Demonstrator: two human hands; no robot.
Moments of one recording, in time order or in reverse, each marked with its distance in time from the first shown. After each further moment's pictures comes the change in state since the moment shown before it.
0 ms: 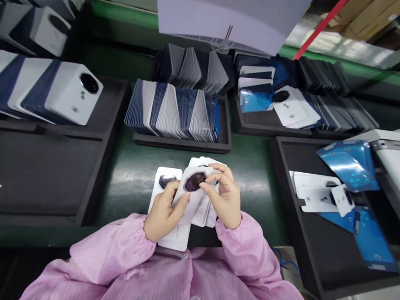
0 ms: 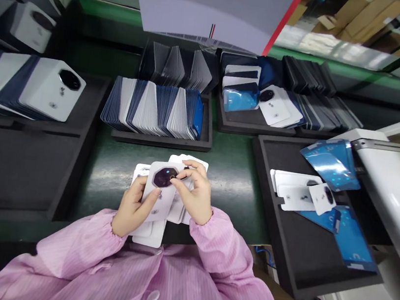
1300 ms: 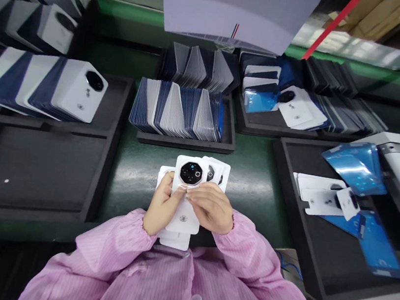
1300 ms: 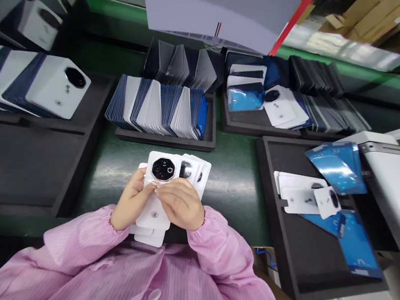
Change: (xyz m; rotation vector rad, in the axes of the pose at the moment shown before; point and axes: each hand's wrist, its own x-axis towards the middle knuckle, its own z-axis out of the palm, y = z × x) left_hand 0.016 0.002 0.001 -0.339 0.046 -0.183; right_hand -0.011 -0.002 0.014 -0.107 -0.166 -0.716
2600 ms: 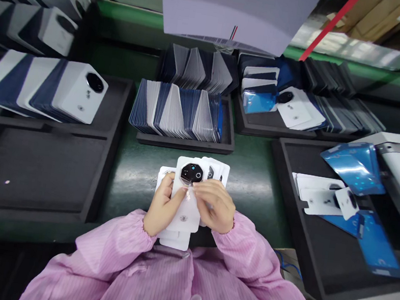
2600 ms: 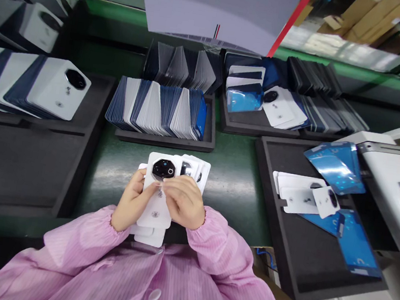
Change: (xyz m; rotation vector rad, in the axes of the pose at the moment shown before) left_hand -0.004 -0.002 0.001 -0.014 -0.014 -0.046; right_hand 0.003 -0.001 -0.003 -0.057 0.089 0.088
